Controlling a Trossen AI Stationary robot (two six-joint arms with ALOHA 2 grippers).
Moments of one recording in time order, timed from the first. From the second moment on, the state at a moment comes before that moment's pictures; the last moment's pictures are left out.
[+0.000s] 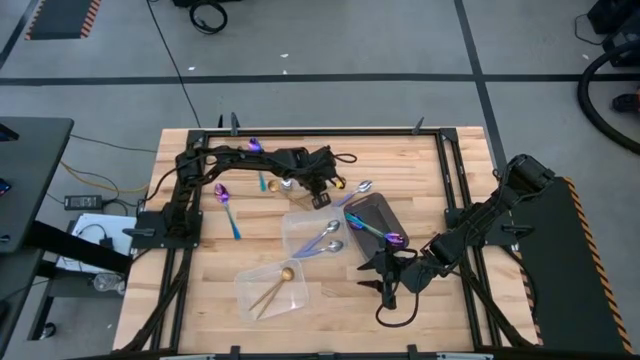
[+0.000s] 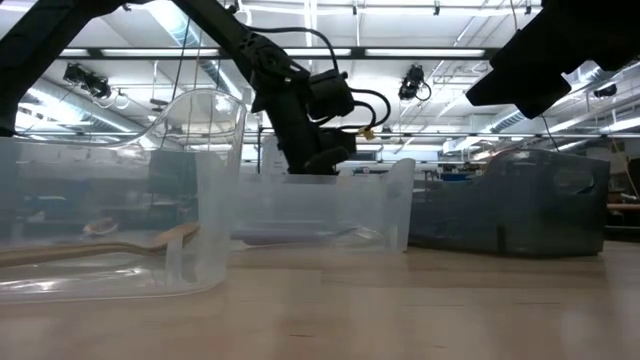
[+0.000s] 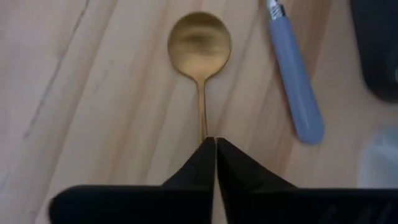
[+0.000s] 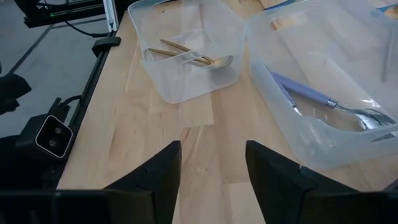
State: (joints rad) left arm 0.30 2.06 1.41 -0.42 0.02 -0.02; right arm 0.66 1.49 0.67 0.22 0.53 0.52
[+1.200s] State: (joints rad) left arm 0.29 2.15 1.43 -0.40 0.05 0.04; right arm 0.66 1.49 0.67 0.25 0.53 0.49
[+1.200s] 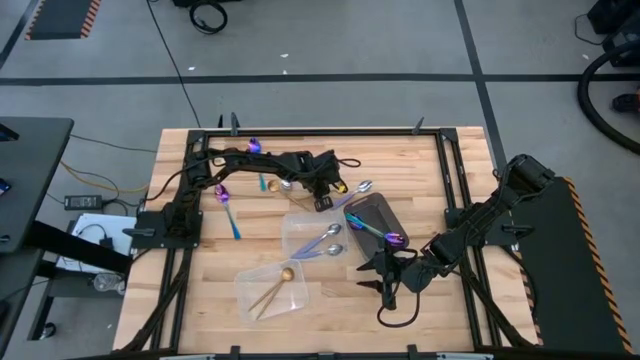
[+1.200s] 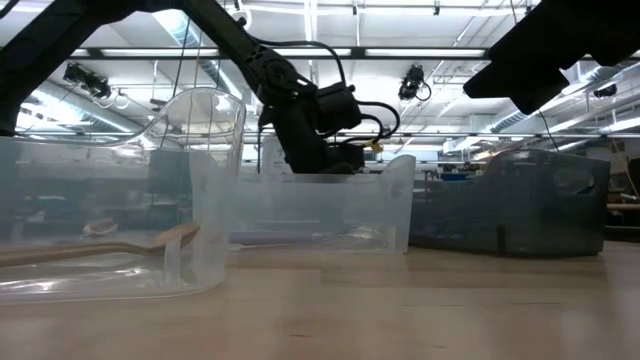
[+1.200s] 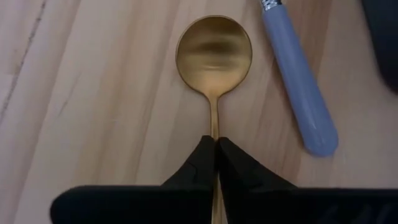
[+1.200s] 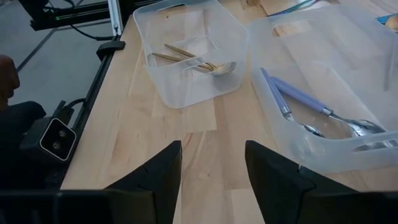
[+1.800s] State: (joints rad) left arm 0.28 2.10 1.46 -0.46 0.02 0.06; right arm 0.66 1.49 0.67 0.24 0.53 0.49
